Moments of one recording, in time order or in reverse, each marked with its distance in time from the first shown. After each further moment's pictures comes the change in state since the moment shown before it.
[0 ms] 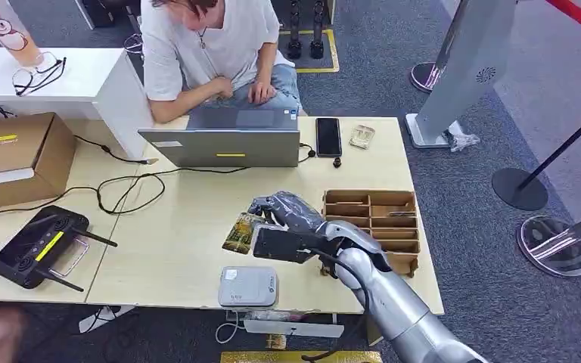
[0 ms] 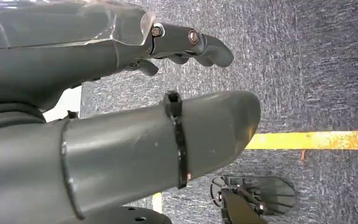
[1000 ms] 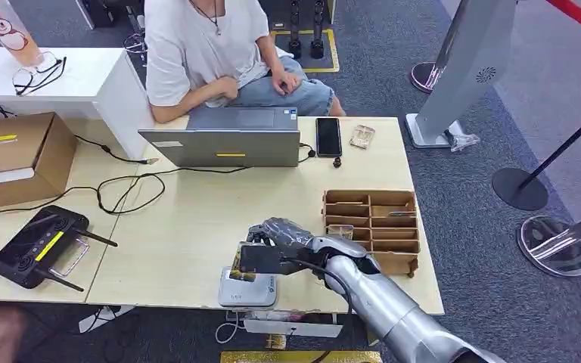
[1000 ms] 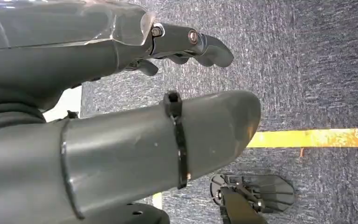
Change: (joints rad) left arm -0.010 -0.006 -0.002 0.000 -0.012 0.000 0.018; right arm -0.049 0.000 0.121 0.189 0.000 0.066 0.091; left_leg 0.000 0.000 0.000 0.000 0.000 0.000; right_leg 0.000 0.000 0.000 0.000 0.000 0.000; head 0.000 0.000
